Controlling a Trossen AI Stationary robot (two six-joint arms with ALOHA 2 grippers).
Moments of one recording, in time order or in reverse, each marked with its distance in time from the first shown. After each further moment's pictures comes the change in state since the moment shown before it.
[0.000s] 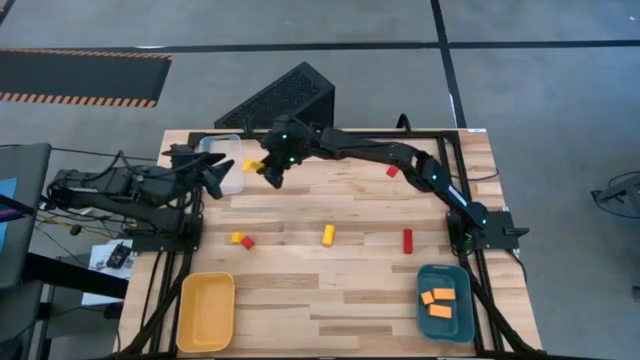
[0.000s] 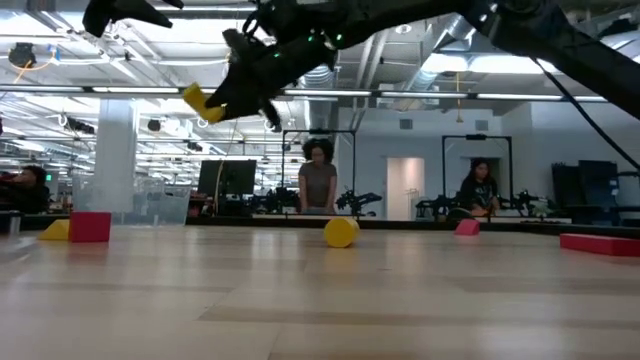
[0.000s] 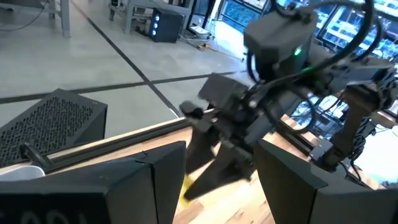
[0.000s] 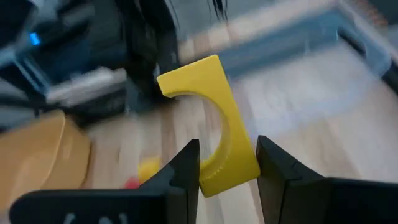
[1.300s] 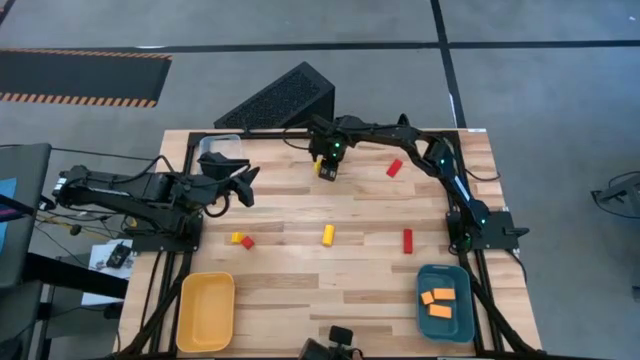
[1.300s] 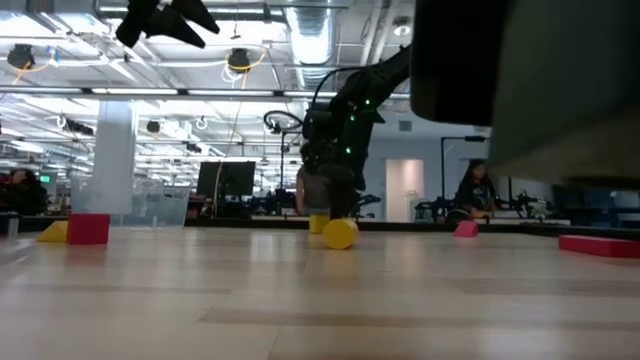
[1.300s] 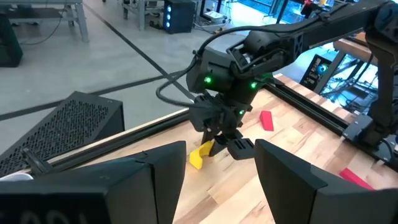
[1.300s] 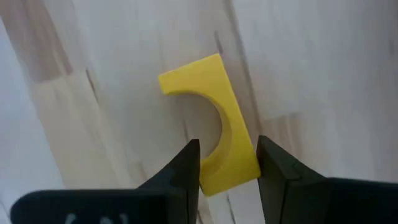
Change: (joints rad) left arm 0.025 0.261 0.000 0.136 -0.015 0.050; right arm -0.220 -0.057 -0.383 -0.430 0.231 -0.426
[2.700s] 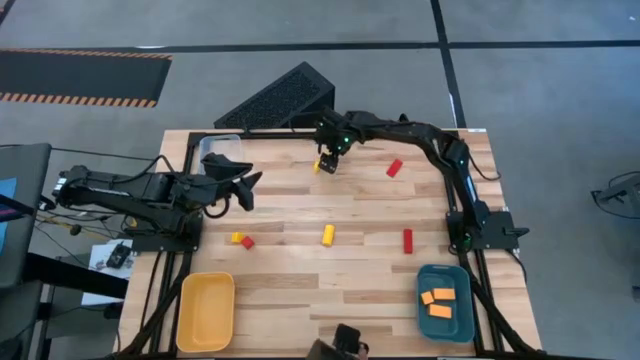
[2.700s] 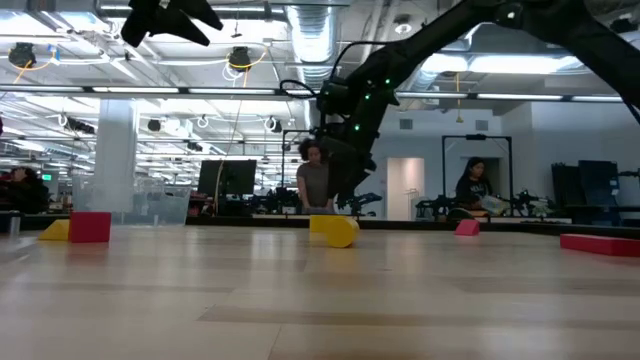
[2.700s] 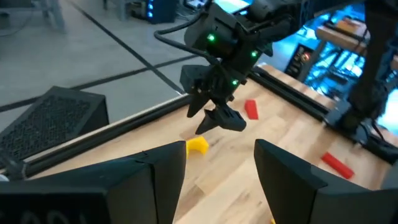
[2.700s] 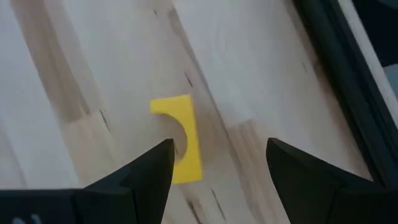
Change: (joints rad) left arm 0.000 0.000 0.000 0.008 0.072 0.013; right arm -0.018 -0.165 -0.152 0.169 0.012 0.124
